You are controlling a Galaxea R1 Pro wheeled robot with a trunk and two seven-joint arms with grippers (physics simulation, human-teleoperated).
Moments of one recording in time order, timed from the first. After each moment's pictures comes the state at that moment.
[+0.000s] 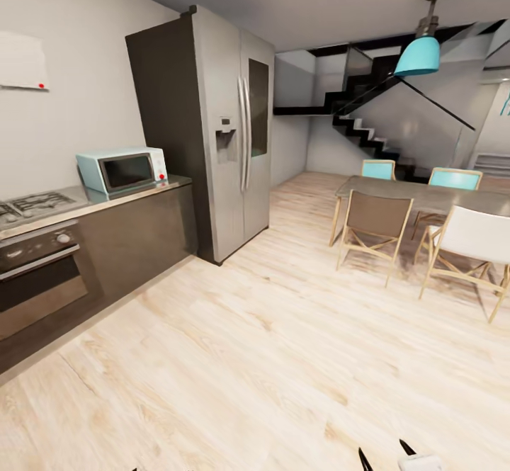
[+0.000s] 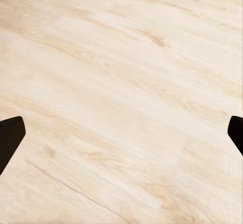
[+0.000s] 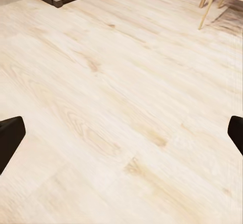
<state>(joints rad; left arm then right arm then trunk) 0.22 0.00 0.00 -1.10 0.01 -0.25 -0.09 0.19 -0.12 -0.07 -1.15 0.00 -0.28 0.16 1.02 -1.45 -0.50</state>
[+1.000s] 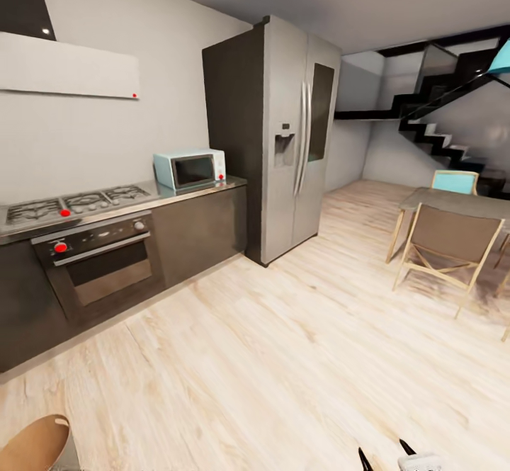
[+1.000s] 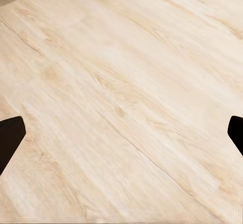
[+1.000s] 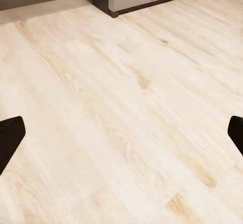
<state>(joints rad) 0.21 0.13 0.01 -0.98 0.16 -0.29 -0.13 0.19 -0.12 -0.07 -1.14 0.00 -0.29 0.16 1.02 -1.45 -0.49</state>
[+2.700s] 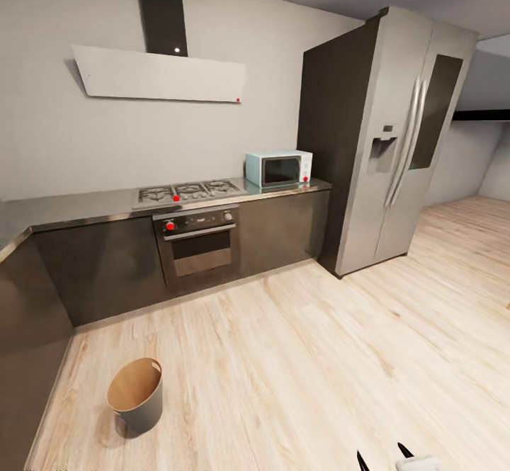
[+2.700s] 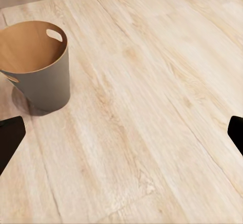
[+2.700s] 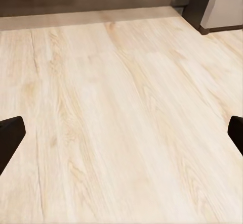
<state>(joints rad) 0.21 0.13 0.00 -0.97 0.16 -0.29 -0.13 0.18 -0.12 -0.06 -1.12 0.00 -0.28 0.16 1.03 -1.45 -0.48</state>
